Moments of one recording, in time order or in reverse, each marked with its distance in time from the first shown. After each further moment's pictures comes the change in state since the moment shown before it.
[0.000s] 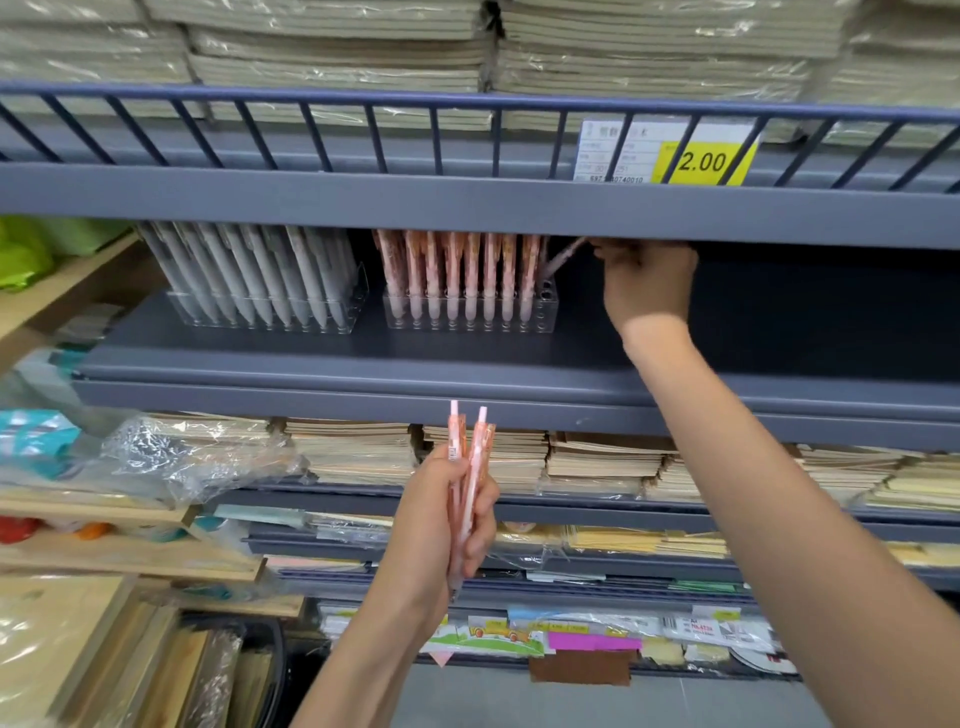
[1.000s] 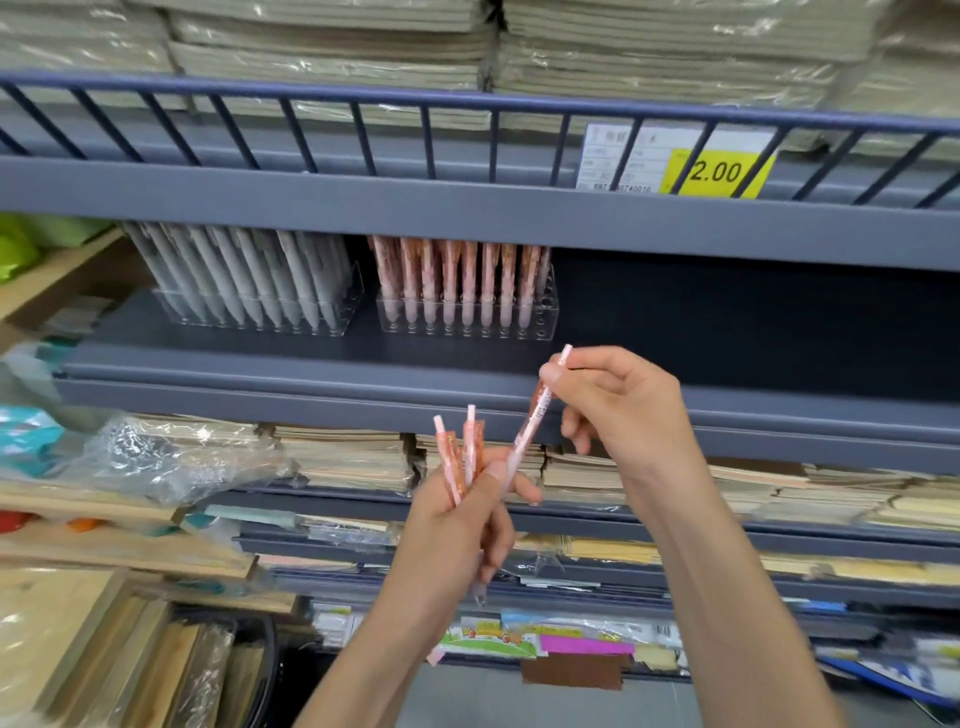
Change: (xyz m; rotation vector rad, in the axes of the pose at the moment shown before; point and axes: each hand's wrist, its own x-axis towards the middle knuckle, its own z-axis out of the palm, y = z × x) left_hand 0.013 -0.011 0.009 0.261 0.021 0.099; right_hand -0.104 -0.018 -0.039 0.416 -0.403 0.427
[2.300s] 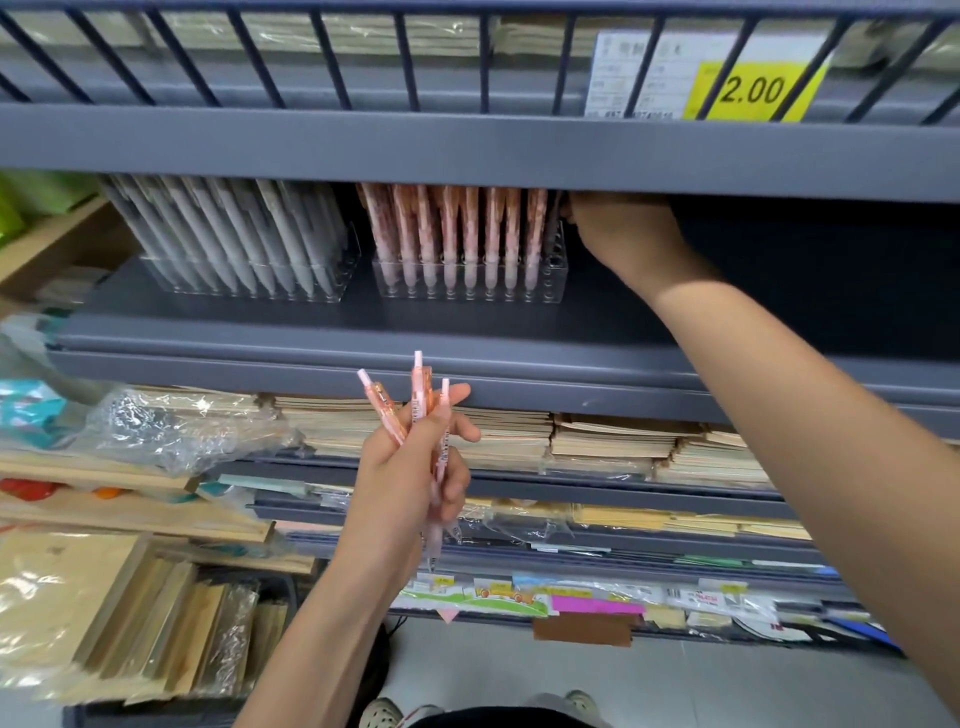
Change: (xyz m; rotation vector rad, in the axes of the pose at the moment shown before) left_hand 0.014 0.002 -0.026 -0.192 0.177 0.001; right_hand 0.148 -0.031 0.008 -0.900 0.061 -0.497
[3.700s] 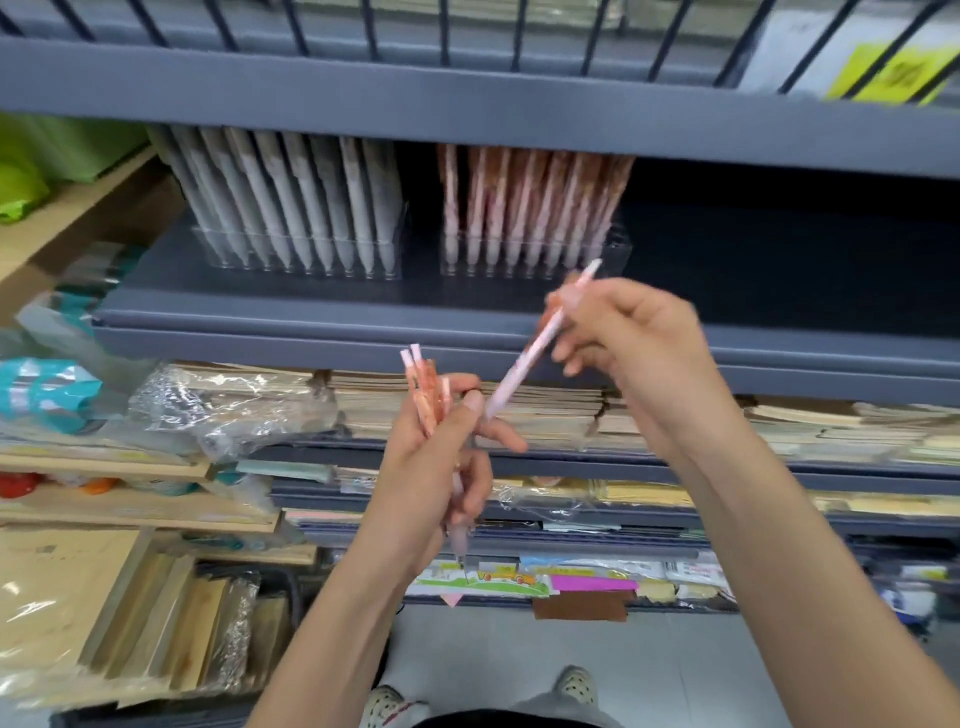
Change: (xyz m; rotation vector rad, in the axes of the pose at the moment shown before) left_hand -0.003 0.008 -0.055 -0.106 -0.193 0.009; right_hand -0.140 -0.094 0.008 0.951 -0.124 0.376
